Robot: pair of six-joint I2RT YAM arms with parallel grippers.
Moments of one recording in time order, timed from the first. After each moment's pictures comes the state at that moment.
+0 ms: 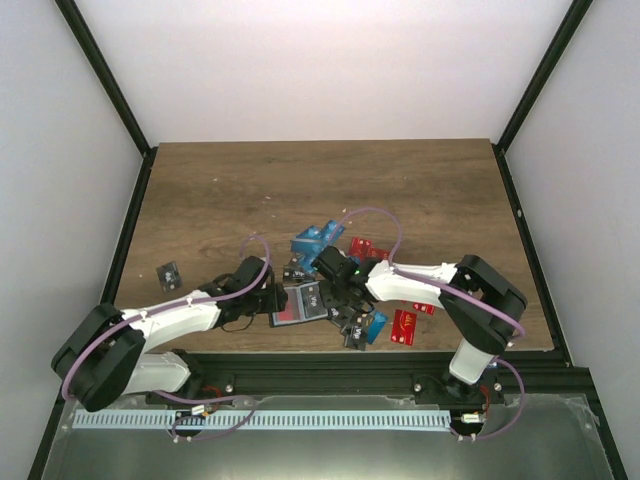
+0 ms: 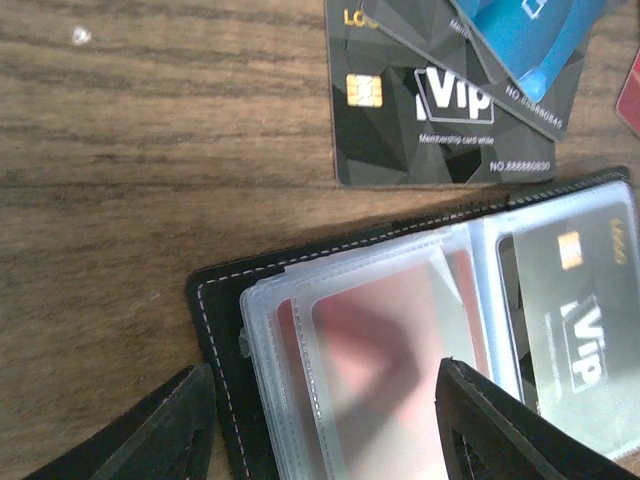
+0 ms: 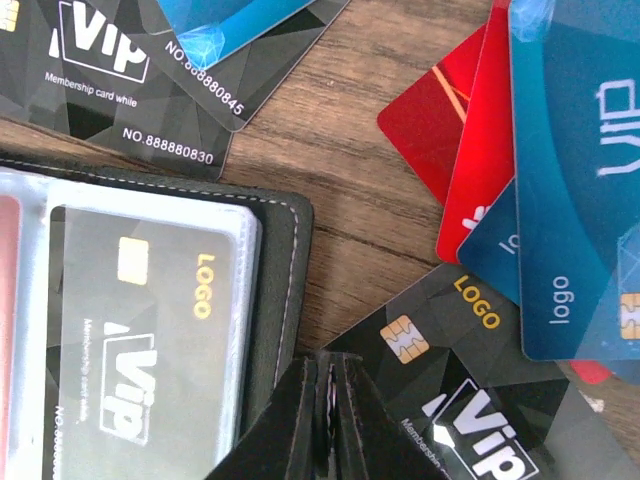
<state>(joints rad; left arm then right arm) -0.70 1.27 0.47 -0.21 0.03 -0.73 0.94 1.69 0.94 -0.41 0.09 0.61</state>
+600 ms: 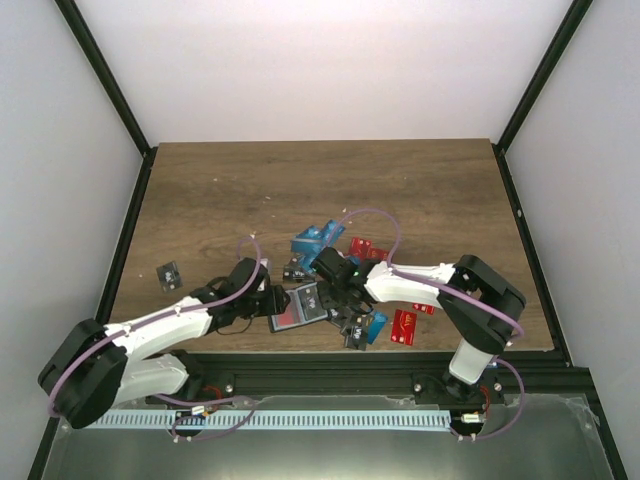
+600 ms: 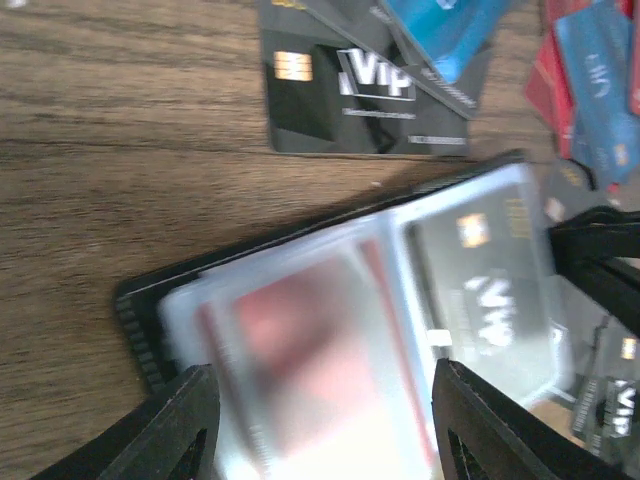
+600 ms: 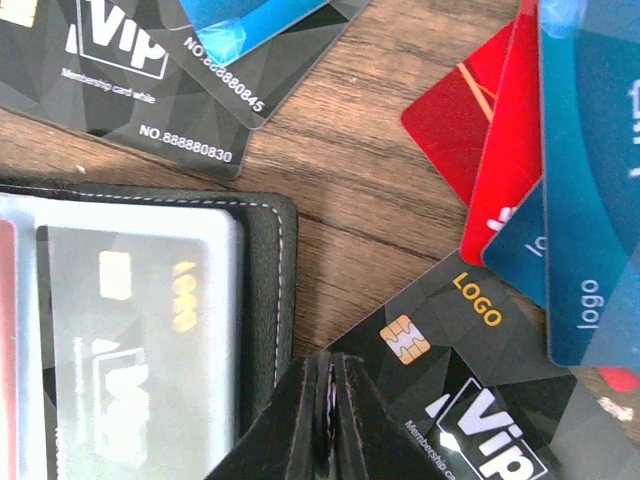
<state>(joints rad) -0.71 1.17 0.44 -0.22 0.08 -0.77 0.95 1.69 0.93 -0.39 0.09 0.62</state>
